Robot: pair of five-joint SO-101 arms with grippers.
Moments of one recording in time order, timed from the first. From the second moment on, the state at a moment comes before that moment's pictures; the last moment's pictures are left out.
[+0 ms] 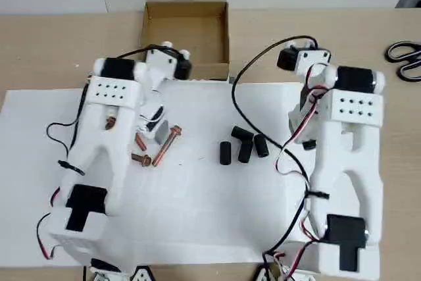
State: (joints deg) left arm 5.5 10.2 -5.4 97.5 -18.0; right arm 4.0 -6.5 0.1 98.2 19.3
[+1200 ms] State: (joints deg) left arm 8.7 35.5 -17.7 91.9 -17.4; right arm 4.0 -12.6 5.6 98.0 19.3
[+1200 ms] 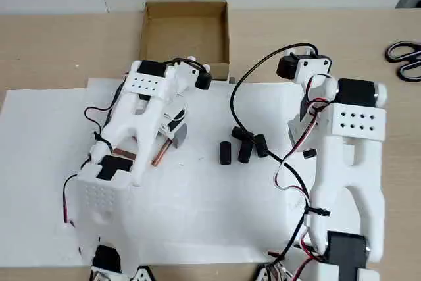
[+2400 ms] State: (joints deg) left arm 11.5 9.3 -18.0 99.2 -15.5; right arm -6.9 -41.0 12.1 98.5 19.2
